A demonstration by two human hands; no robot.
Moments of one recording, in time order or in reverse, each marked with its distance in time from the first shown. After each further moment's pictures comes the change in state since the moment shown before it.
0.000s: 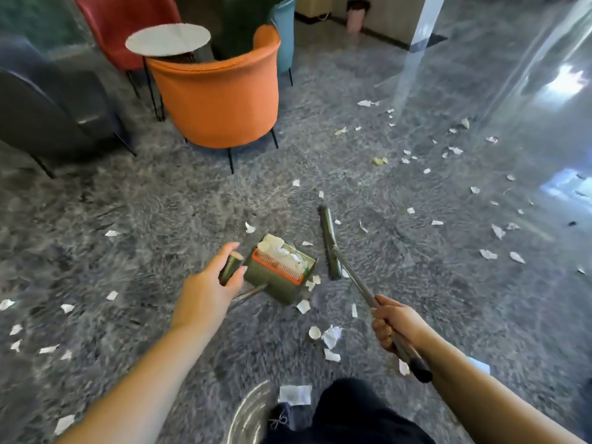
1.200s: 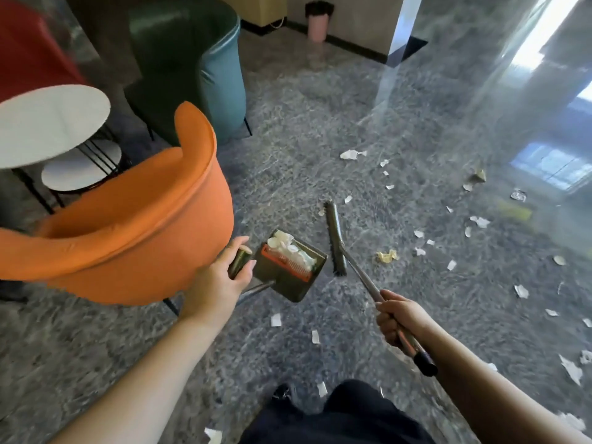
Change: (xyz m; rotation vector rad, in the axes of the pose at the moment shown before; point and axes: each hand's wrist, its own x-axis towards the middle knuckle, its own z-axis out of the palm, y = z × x) left_hand 0.949 0.242 0.141 0.031 -0.067 0.247; right_hand 0.553 -0.749 0.051 0.140 0.116 -0.004
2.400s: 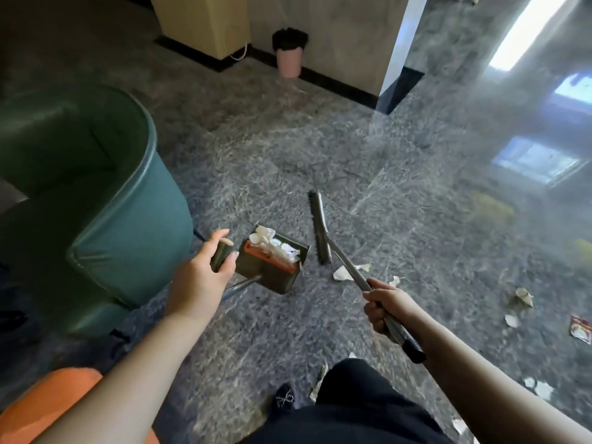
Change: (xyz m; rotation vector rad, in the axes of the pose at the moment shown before) left_hand 0.950 0.114 0.150 -0.028 0.072 0.013; right_hand 0.524 -0.783 0.089 0.019 -0.026 -0.043
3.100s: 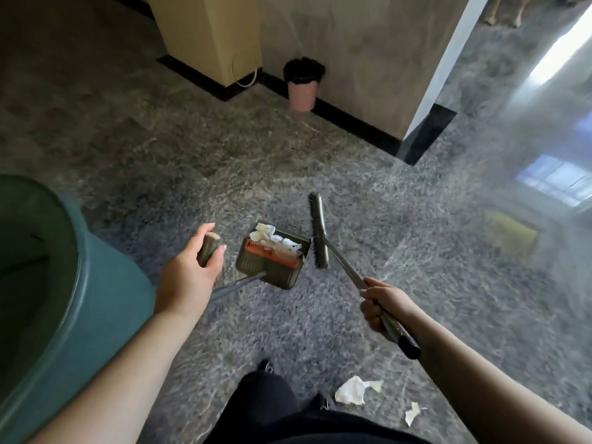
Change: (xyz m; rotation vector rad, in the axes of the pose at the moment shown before) left_hand 0.477 0.069 0.116 0.002 0.090 -0.108; right_hand 0.309 -0.417 0.024 0.028 -0.022 0.065
